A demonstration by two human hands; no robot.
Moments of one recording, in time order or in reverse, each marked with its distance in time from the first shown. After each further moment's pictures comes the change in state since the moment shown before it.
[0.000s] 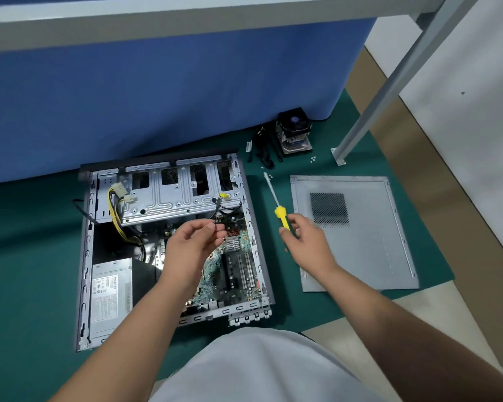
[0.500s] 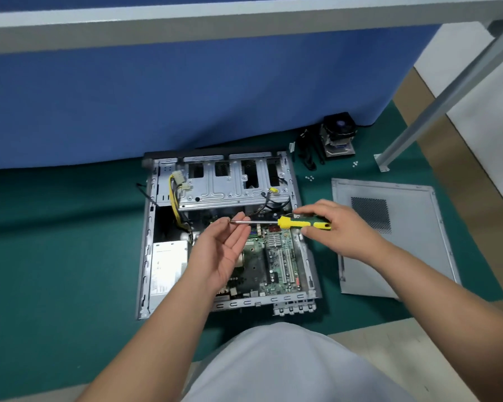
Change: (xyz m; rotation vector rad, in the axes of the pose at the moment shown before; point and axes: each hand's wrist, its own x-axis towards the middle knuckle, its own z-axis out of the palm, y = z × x) left_hand -0.020 0.025 -0.041 -0.594 0.014 -0.224; right_hand -0.013 -0.096 -0.019 -0.283 -0.355 -0.365
